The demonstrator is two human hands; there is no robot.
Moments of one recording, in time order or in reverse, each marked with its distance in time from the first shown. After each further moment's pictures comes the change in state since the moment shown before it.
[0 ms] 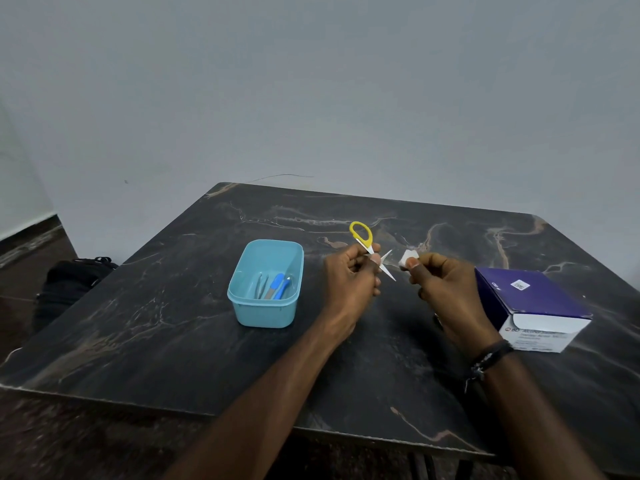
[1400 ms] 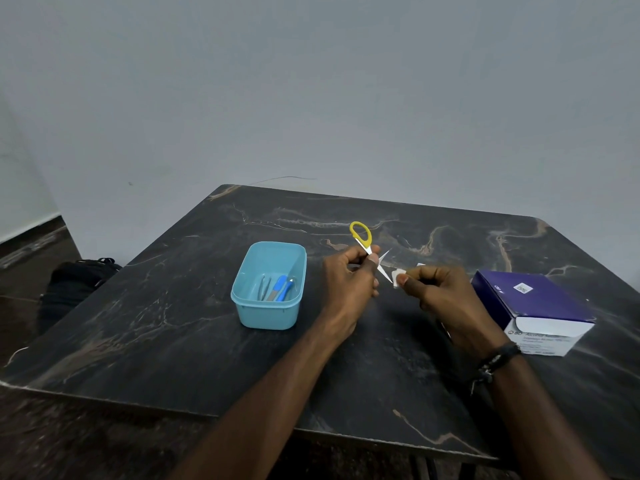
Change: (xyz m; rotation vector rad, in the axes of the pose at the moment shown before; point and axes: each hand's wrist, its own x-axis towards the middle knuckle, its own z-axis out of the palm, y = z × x) left_hand 0.000 0.005 -0.003 0.015 0.030 -0.009; right_hand -0.001 0.002 -0.004 -0.043 -0.179 0.023
